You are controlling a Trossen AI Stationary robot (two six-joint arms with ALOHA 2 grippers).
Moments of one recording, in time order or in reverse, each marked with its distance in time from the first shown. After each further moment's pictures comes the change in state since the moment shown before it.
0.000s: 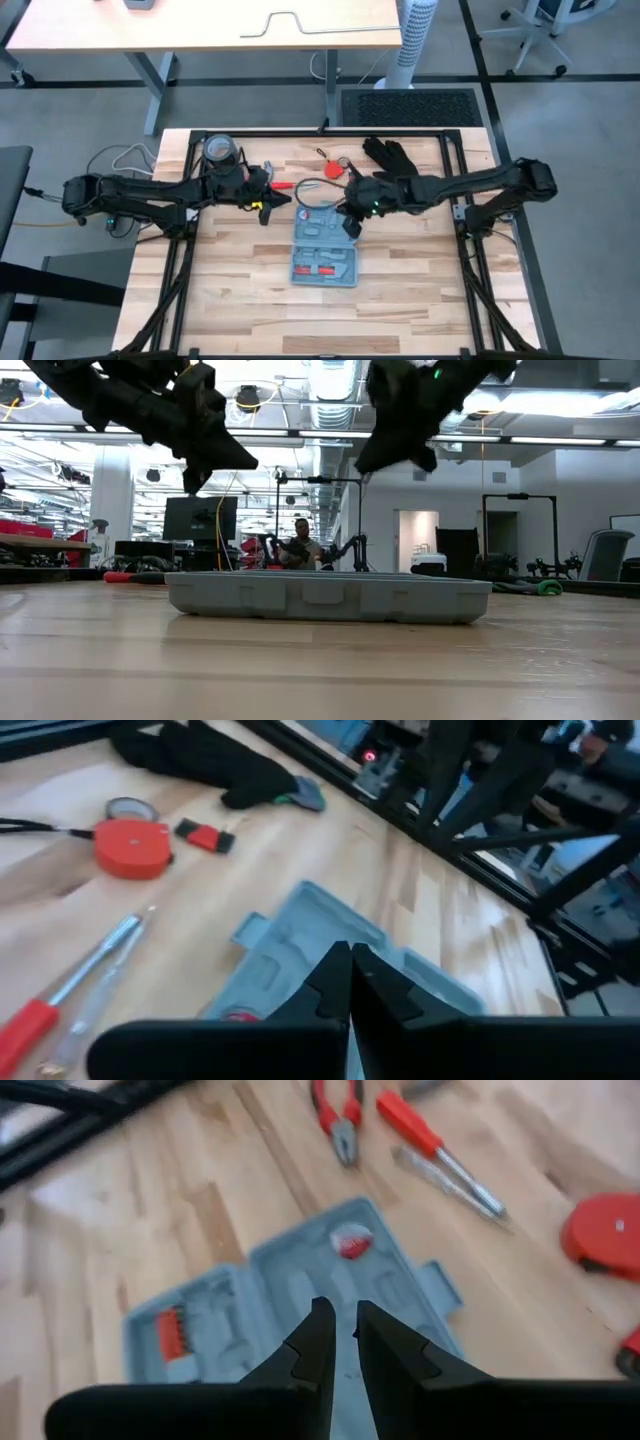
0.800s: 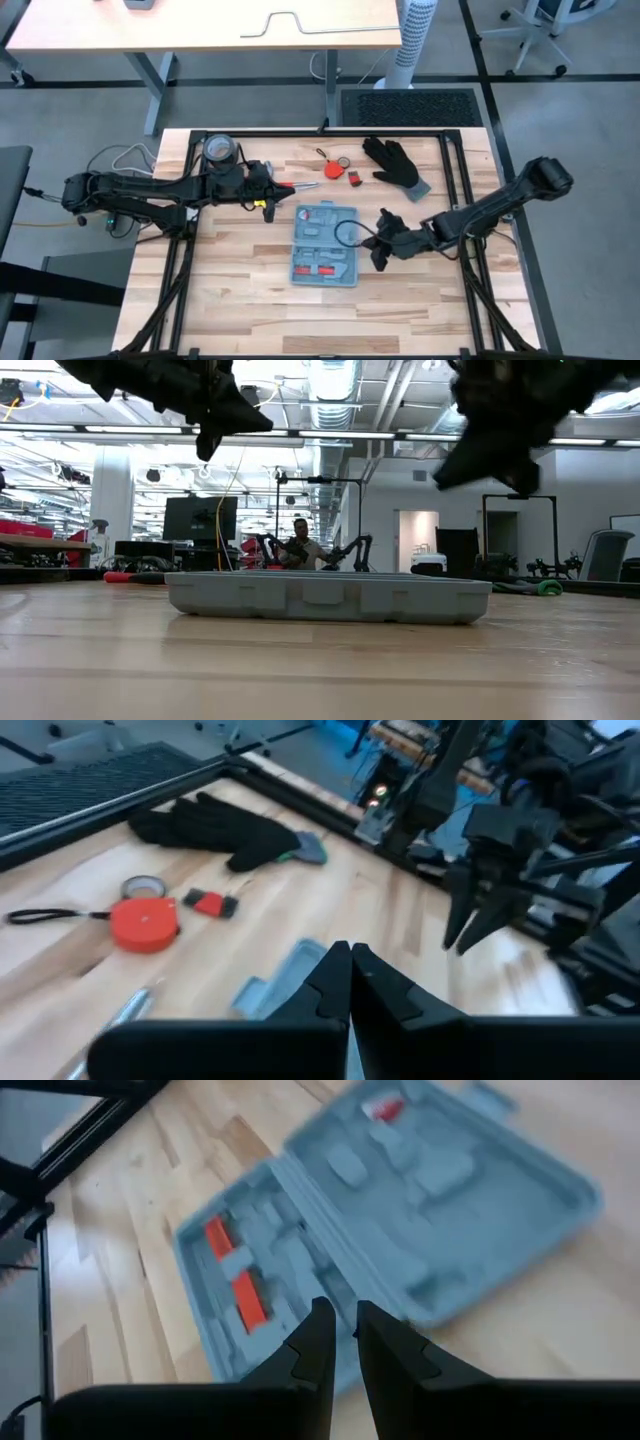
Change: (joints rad) left arm -0.085 0.000 0.128 -0.052 -0.161 0.060; right arm 0.388 -0.164 -0.382 0.211 0.307 0.474
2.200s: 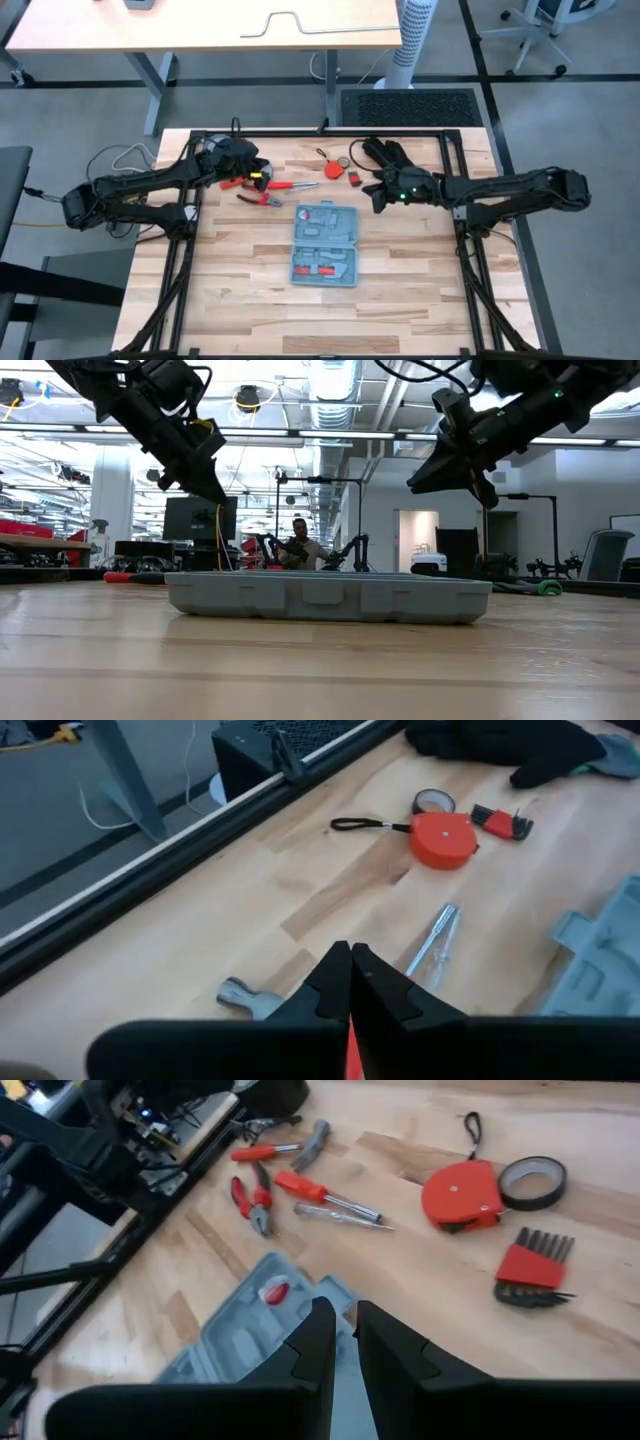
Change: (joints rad) left arm 0.390 0.001 0.000 -0.348 -0.092 0.231; right arm -0.538 -0.199 -0.145 0.188 -0.248 -0.214
